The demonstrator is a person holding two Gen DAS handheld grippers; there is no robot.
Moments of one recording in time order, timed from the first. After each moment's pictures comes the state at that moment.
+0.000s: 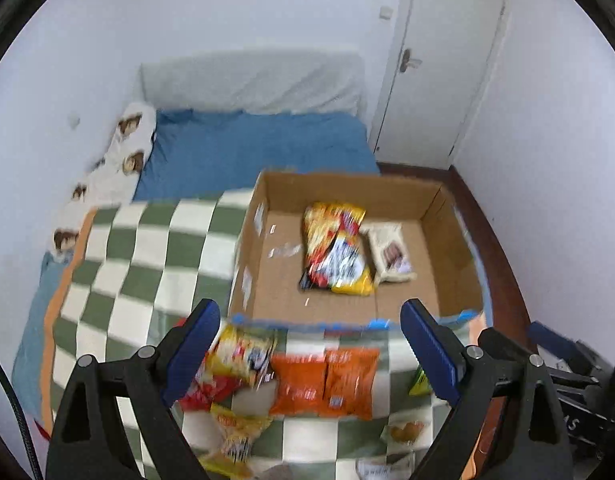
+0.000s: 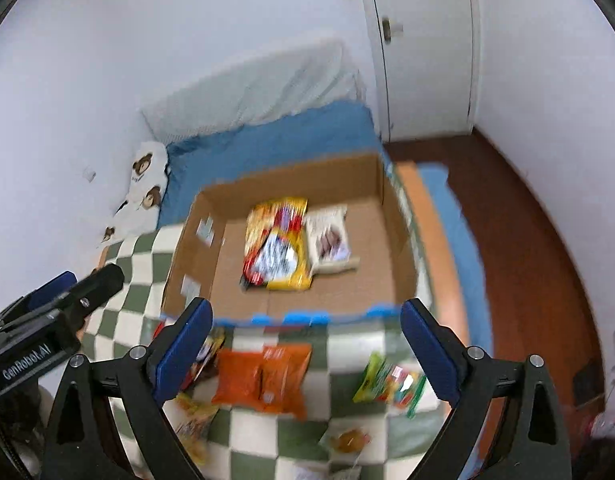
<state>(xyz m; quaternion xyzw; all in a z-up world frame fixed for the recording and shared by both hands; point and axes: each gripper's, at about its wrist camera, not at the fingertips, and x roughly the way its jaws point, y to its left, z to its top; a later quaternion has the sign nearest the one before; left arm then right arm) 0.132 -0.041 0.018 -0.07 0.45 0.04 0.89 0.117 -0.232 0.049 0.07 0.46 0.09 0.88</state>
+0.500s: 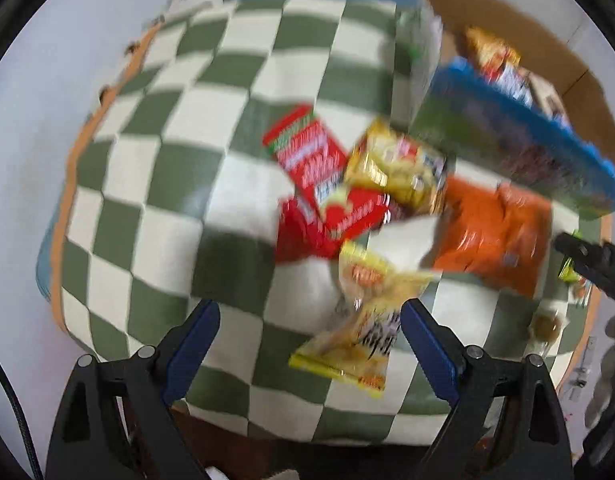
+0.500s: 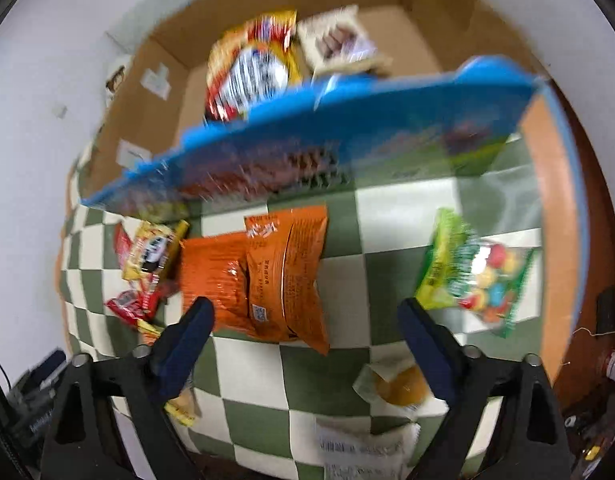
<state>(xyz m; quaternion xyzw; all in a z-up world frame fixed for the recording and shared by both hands) 0.059 0.057 -0.155 -0.09 0.64 0.14 0.75 0.139 -0.192 -0.144 0.09 0.63 0.09 0.77</state>
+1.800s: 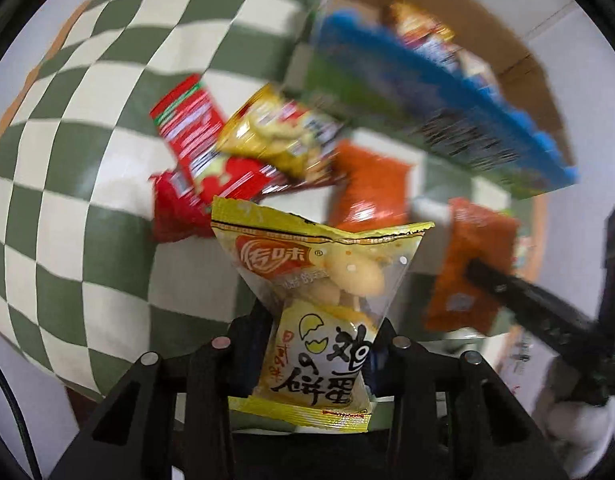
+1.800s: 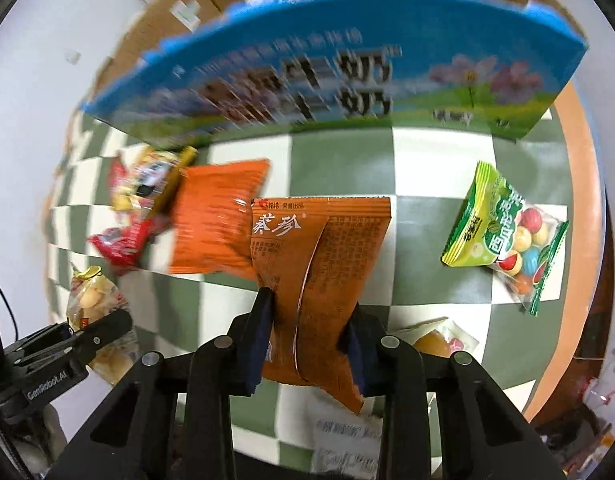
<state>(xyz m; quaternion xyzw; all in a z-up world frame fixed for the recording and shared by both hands) 0.014 -0.009 -0.132 -0.18 0.63 0.02 0.75 0.096 -0.152 -0.150 0.03 0.65 0.13 0.75</state>
